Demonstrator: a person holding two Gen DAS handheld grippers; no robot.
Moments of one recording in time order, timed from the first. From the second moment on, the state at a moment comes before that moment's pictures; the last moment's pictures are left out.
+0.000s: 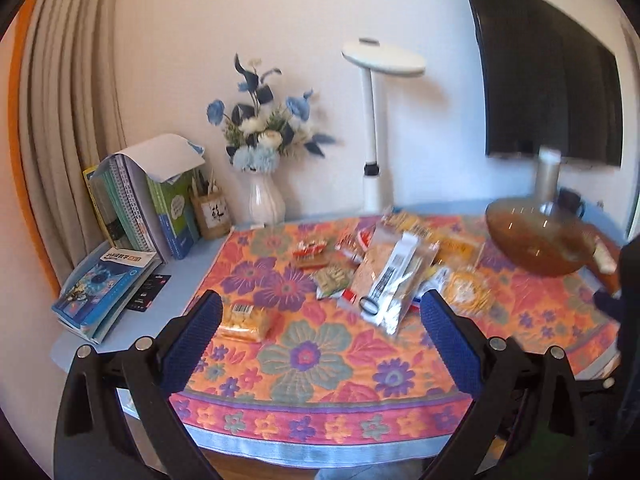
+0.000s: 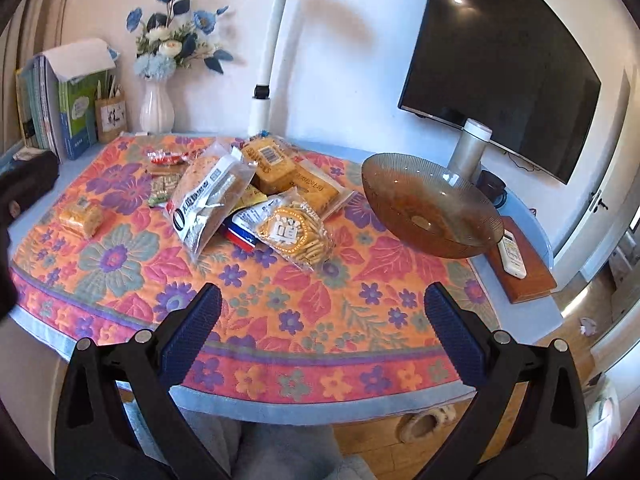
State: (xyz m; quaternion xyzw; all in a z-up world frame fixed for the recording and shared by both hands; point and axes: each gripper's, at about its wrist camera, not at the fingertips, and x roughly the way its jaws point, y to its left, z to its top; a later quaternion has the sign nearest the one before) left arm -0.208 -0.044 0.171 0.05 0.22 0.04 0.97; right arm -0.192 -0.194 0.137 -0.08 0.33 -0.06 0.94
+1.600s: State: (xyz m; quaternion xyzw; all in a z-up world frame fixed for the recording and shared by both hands) left arm -0.155 -0.029 0.105 0.03 0.33 0.03 0.94; right arm -0.163 -0.170 0.102 -0.09 0.36 -0.04 0.93
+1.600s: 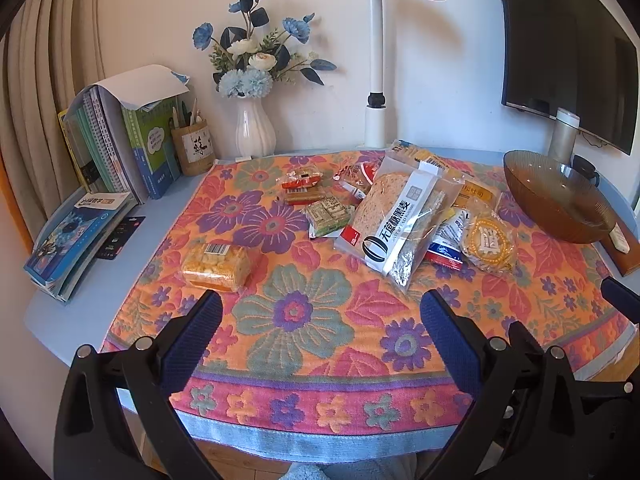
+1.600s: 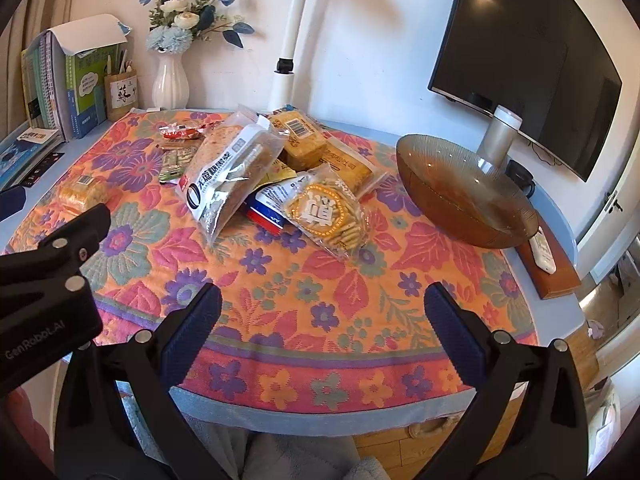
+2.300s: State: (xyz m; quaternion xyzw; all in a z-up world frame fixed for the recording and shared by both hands) left arm -0.141 0.086 0.099 -0.06 0.33 0.12 0.93; right arm -0.151 -0.189 0.093 -0.04 0.38 0.00 0.92
